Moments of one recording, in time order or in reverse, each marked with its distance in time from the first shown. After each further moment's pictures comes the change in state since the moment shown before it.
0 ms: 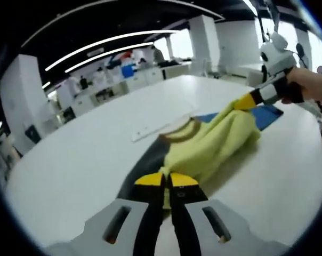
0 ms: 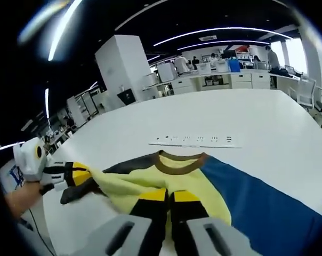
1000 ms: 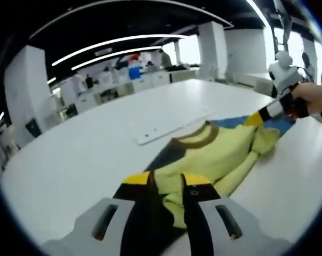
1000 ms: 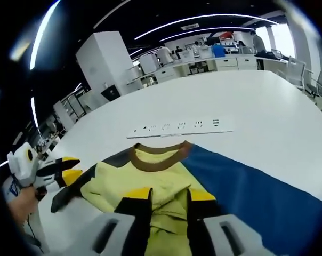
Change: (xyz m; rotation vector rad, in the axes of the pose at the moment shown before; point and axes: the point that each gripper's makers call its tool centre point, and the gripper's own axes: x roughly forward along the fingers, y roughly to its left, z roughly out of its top) left arm 0.031 0.022 -0.004 -0.001 -0.041 0.001; right arm 0.026 -0.031 -0.013 0.076 0.063 -0.065
